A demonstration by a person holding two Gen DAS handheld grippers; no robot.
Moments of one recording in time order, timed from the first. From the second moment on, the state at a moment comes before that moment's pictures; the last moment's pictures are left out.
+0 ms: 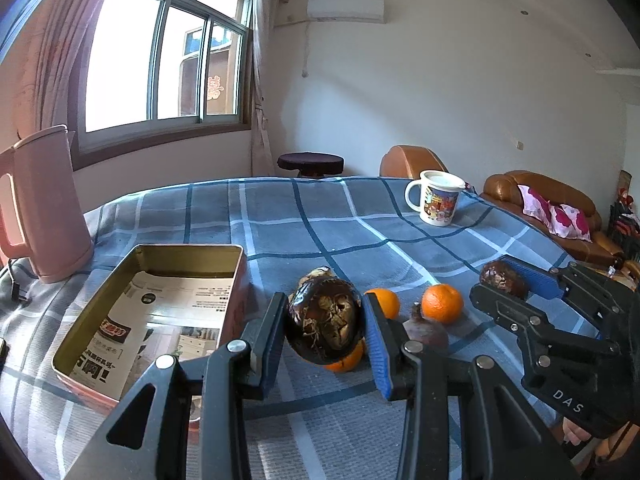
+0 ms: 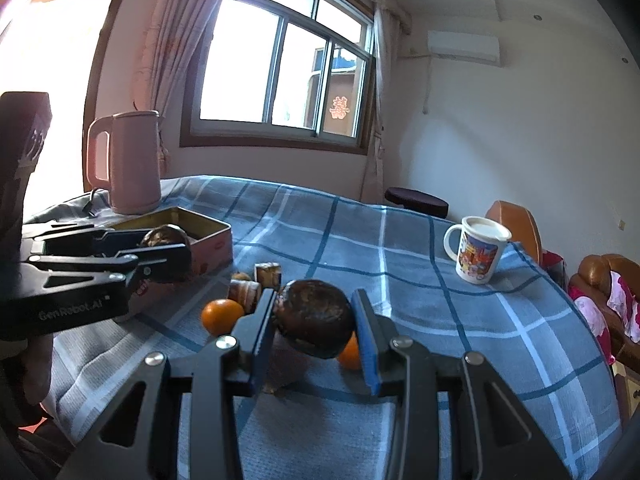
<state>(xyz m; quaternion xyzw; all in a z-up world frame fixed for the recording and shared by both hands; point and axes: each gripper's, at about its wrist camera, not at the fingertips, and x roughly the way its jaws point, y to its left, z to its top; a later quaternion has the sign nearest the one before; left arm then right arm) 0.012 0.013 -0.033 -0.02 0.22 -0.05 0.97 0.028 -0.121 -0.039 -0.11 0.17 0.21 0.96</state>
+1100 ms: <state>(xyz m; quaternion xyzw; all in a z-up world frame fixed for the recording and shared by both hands) 0.024 0.089 -0.033 -0.04 0.23 0.04 0.97 0.057 -0.053 -0.005 -0.15 0.15 0.28 0.94</state>
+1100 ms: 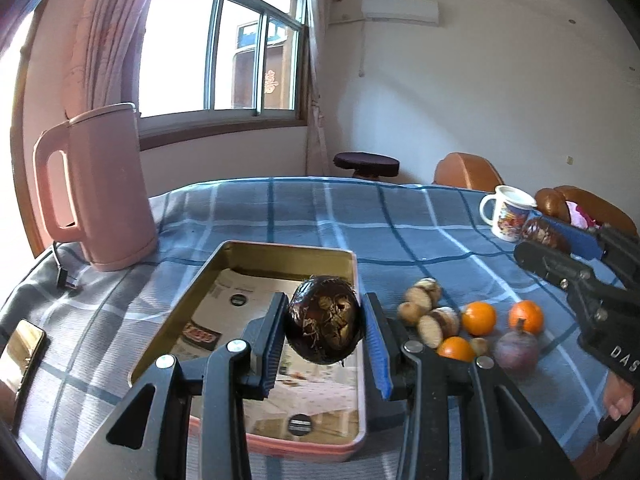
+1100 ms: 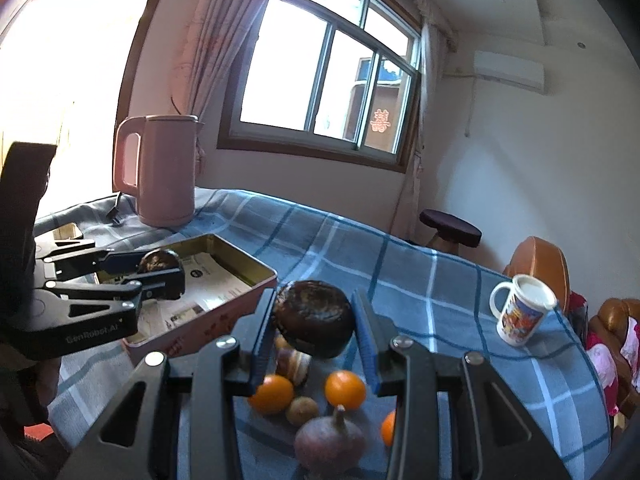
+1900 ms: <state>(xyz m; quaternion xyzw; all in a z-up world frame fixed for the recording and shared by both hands) 0.051 0.149 -0.038 -0.02 0.26 0.09 0.96 0.089 0.038 -0.008 -0.18 0.17 0.34 0.91</state>
